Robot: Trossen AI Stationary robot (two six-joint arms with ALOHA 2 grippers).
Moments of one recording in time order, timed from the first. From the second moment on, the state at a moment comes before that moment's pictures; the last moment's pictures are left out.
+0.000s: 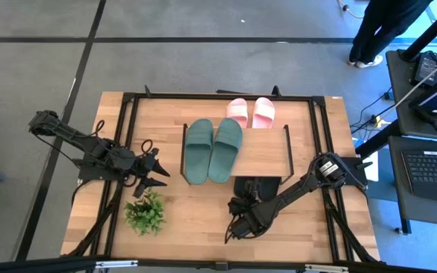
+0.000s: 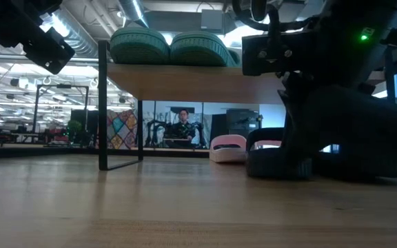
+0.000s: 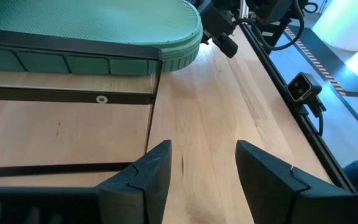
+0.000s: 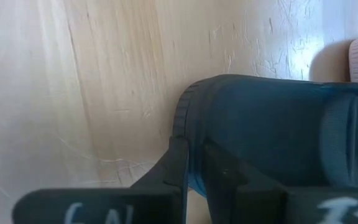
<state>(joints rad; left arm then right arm) -0.39 0.57 0.37 -0.26 -0.13 -0.33 0.56 2.16 1.52 -0.98 0.57 0.67</state>
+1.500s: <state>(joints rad) -0.39 0.57 0.37 -0.26 -0.13 -0.33 0.63 2.16 1.58 -1.20 0.41 0.60</state>
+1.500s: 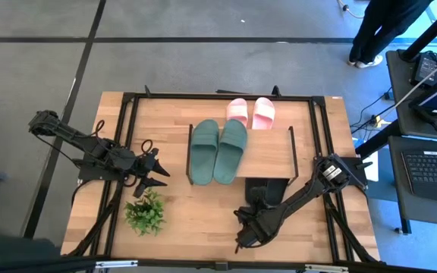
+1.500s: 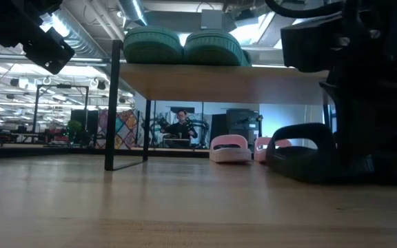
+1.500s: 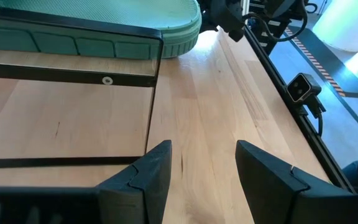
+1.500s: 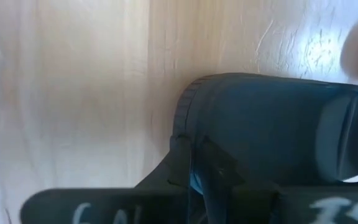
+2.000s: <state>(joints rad) -0.39 0.57 0.37 -0.26 -0.13 -0.33 0.63 2.16 1.58 -1.20 0.40 0.63</state>
